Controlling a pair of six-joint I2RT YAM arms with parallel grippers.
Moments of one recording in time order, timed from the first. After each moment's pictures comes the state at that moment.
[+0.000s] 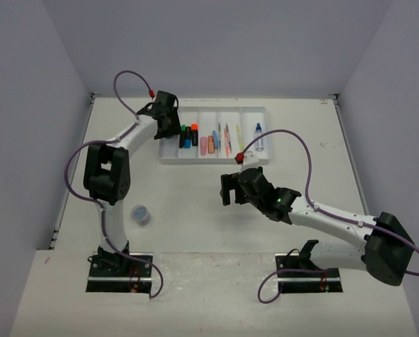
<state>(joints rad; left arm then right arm) -0.30 2.03 1.62 -0.54 -0.22 -0.49 0.91 1.19 0.70 -0.20 0.32 0.51</state>
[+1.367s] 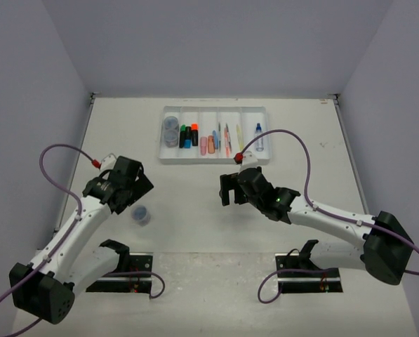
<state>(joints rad) -0.35 0.95 0.78 -0.95 -0.35 -0.99 0.91 1.20 0.70 -0.19 0.30 0.51</state>
